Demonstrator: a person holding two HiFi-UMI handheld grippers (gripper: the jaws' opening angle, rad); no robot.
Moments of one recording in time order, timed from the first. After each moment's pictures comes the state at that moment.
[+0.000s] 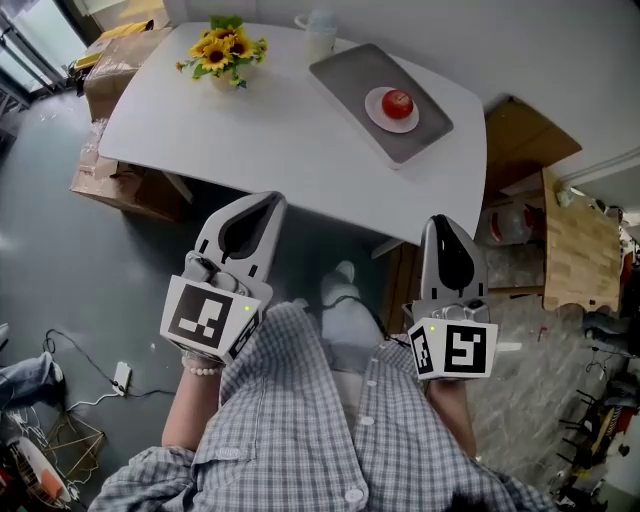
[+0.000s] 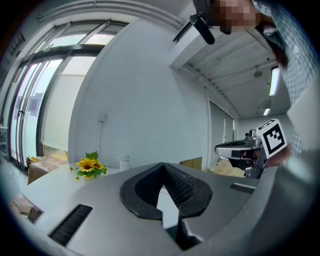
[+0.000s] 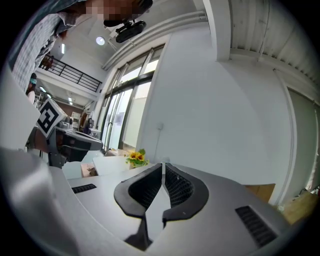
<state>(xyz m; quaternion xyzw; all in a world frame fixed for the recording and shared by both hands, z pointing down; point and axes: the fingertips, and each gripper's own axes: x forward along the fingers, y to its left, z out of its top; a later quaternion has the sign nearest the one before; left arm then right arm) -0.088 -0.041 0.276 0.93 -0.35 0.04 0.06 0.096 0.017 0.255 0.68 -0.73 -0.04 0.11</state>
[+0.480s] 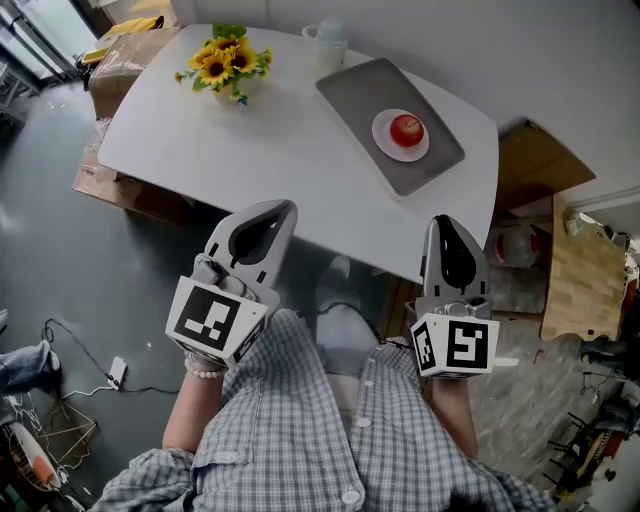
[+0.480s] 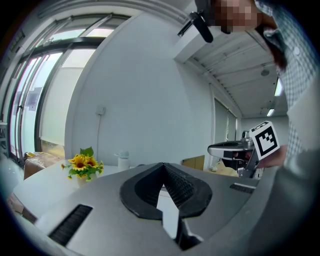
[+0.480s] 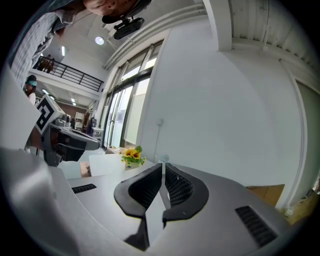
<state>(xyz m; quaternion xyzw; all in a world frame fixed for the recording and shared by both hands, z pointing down) -0.043 -0.095 0.291 0.93 -0.36 0.06 0.08 0.140 -0.061 0.272 0.66 -0.74 -0.02 0.12</state>
